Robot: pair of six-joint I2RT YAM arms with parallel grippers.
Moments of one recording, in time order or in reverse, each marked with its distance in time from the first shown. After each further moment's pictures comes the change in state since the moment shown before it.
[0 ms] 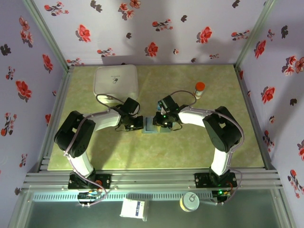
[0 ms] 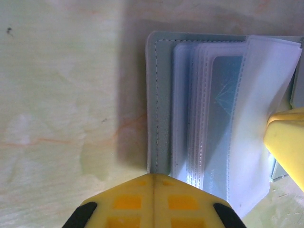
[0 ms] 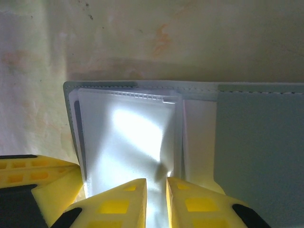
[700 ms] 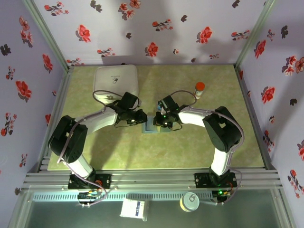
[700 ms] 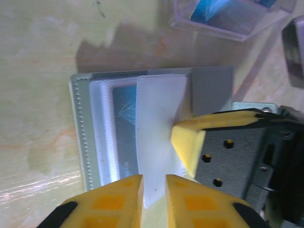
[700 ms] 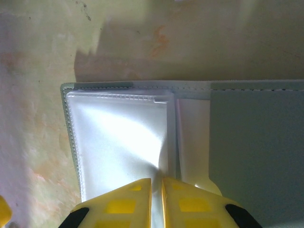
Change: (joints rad) left arm 0.004 -0.092 0.051 0.018 0.068 -0.069; right arm 0.000 0.000 -0.002 0.001 0.001 0.000
